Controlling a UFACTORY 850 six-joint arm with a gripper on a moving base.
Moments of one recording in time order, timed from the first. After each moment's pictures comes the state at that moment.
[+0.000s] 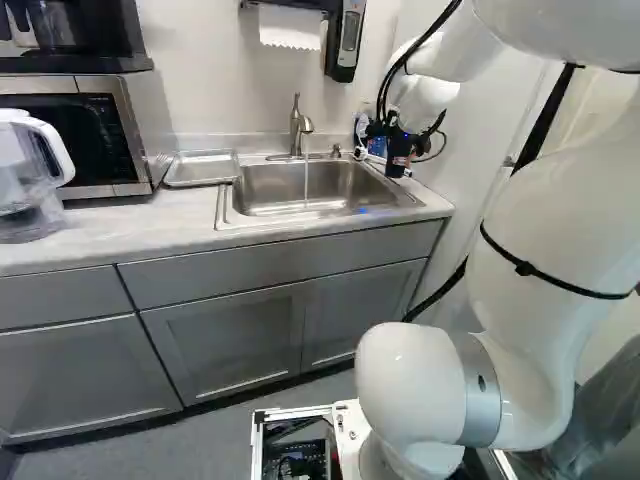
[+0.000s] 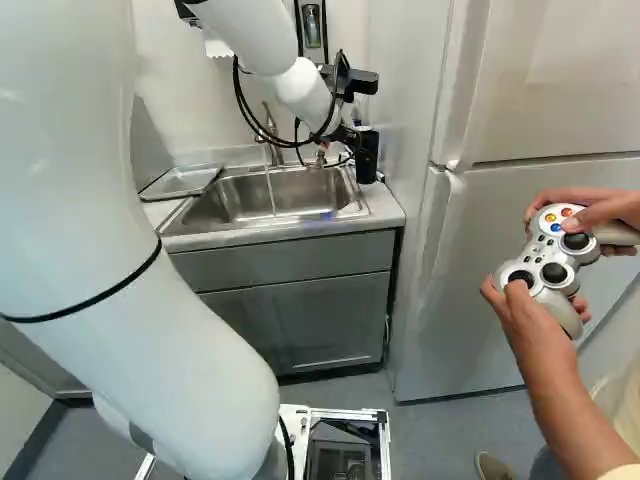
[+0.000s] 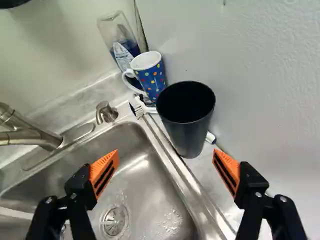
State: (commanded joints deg) arm -14.4 -0.3 -56.5 27.3 0.6 -17.6
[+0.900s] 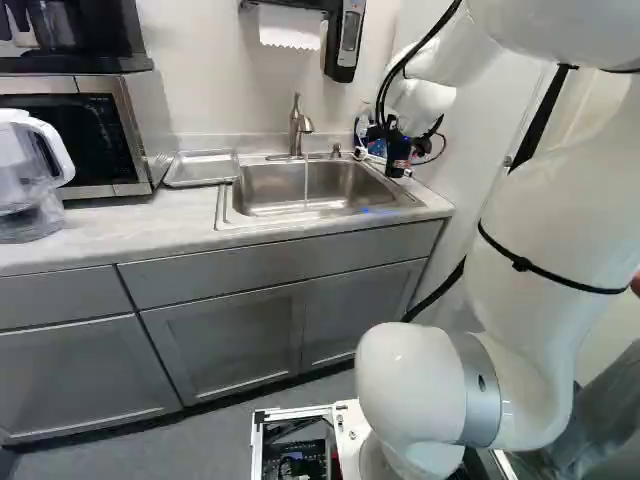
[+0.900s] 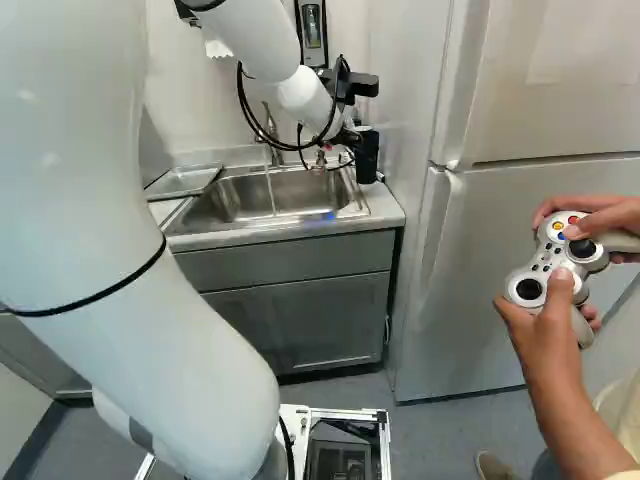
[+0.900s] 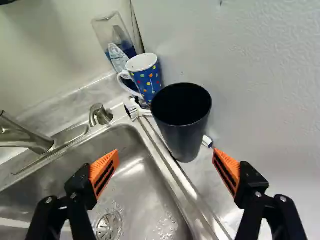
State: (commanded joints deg) arm -14.4 -1.8 -56.0 29.5 4.4 -17.6
